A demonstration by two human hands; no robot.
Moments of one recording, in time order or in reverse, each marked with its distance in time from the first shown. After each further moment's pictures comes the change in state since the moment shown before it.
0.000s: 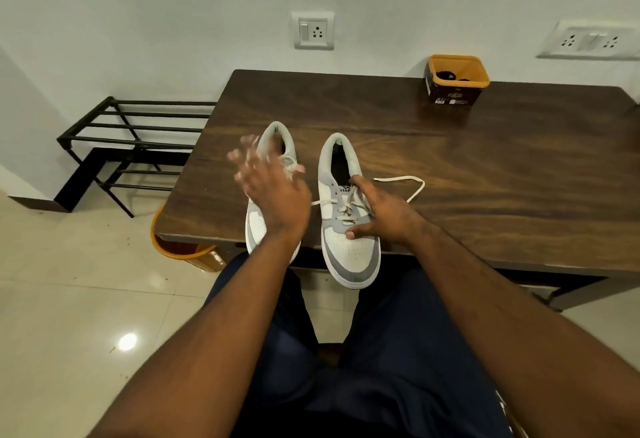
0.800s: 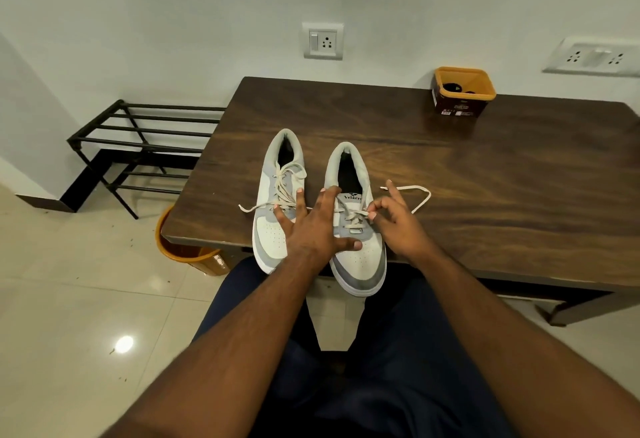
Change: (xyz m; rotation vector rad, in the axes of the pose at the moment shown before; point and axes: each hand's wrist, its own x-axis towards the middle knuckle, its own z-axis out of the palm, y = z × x) left_hand -0.034 -0.011 0.015 0.227 -0.652 0.166; right_hand -0.012 -0.004 0.019 0.498 0.315 0.055
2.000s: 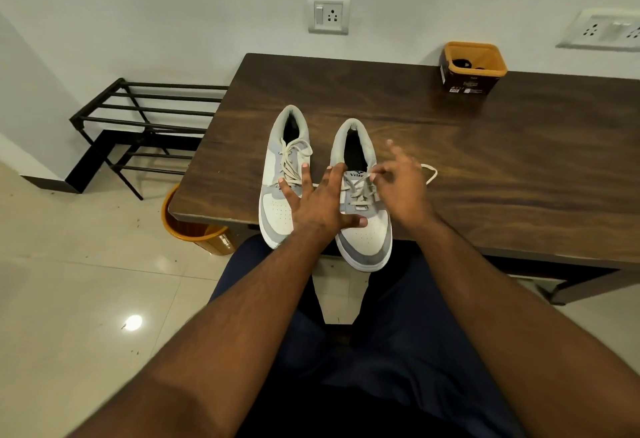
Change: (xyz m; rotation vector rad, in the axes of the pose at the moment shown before) left_hand -0.001 0.000 -0.002 0.076 -0.020 0.015; right_hand 0.012 -0.029 0.004 -0.319 0.251 -0.060
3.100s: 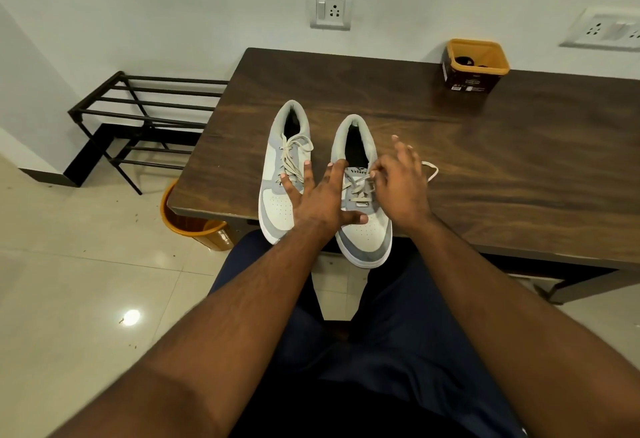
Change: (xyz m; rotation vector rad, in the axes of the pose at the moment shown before) left_hand 0.002 0.000 0.004 -0.017 -0.007 -0.004; right_hand -0.009 -0.003 0.004 -0.200 -0.017 -0.076
